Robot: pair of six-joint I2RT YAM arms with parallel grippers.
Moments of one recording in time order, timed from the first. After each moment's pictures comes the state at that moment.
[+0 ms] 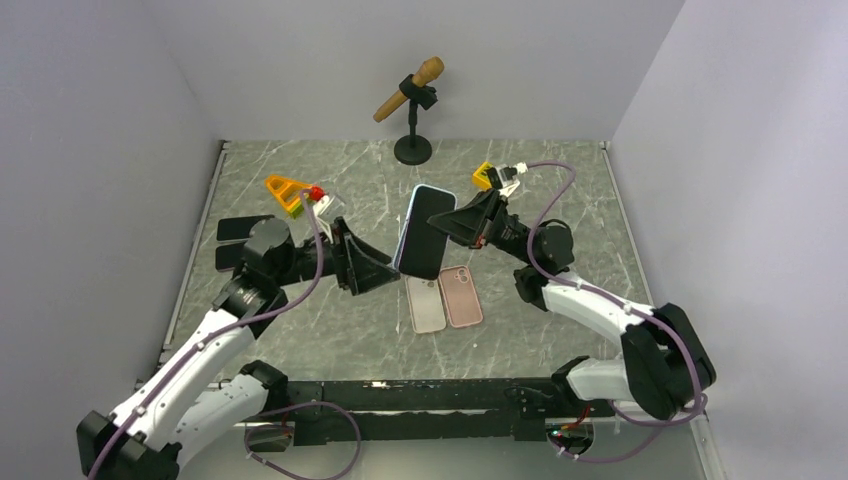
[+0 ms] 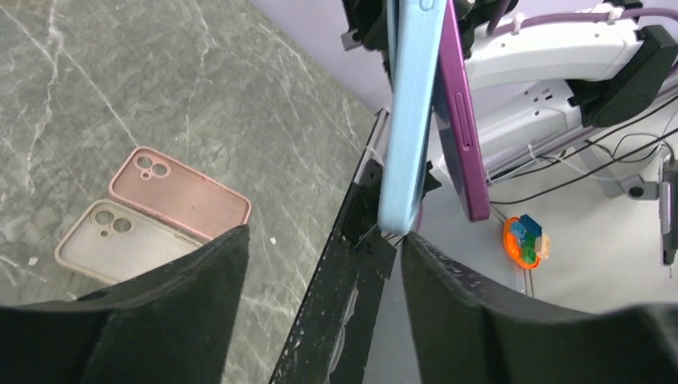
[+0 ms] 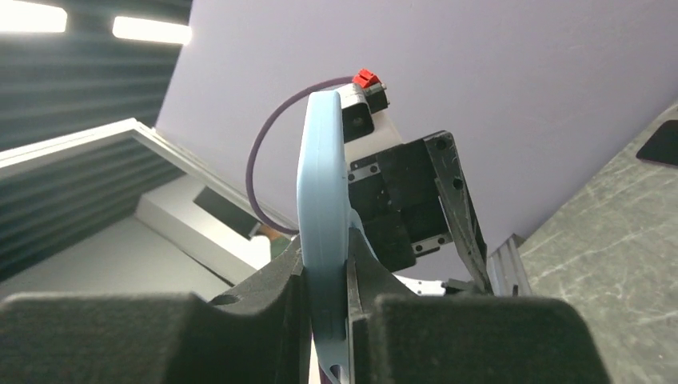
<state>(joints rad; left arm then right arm) -0.49 0.85 0.72 0.07 0.77 -0.58 0.53 1.30 0.62 1.29 -0.66 1.59</state>
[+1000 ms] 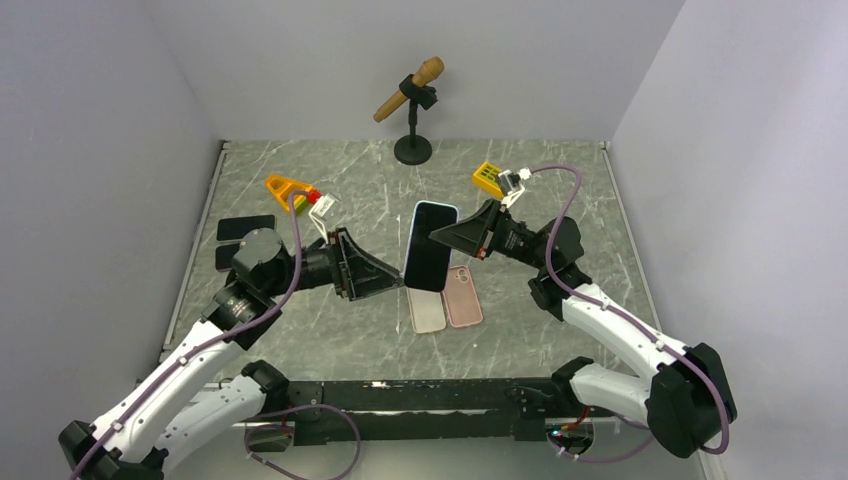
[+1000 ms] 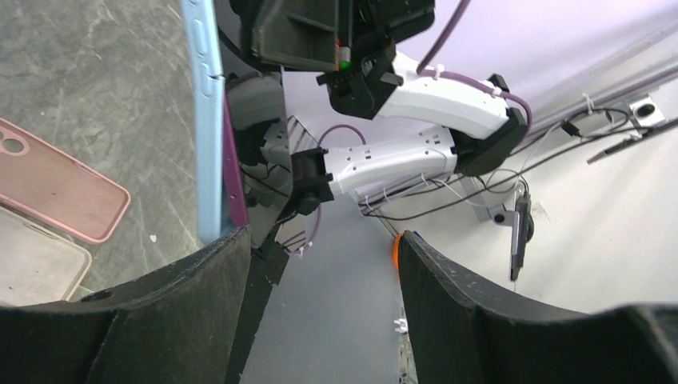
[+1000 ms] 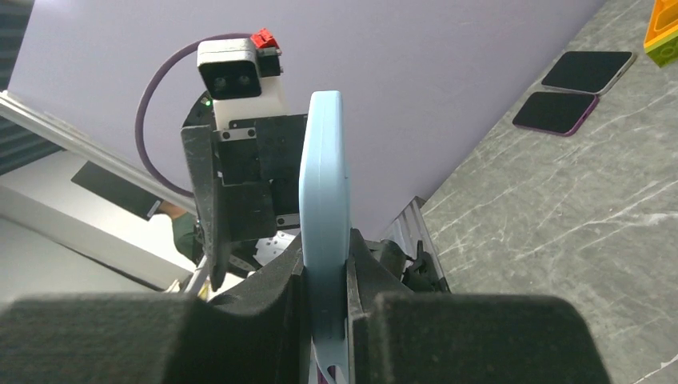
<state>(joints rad) -0.61 0.75 0.77 0.02 0.71 -0.91 0.51 1.08 0.62 0.77 -0.71 1.20</state>
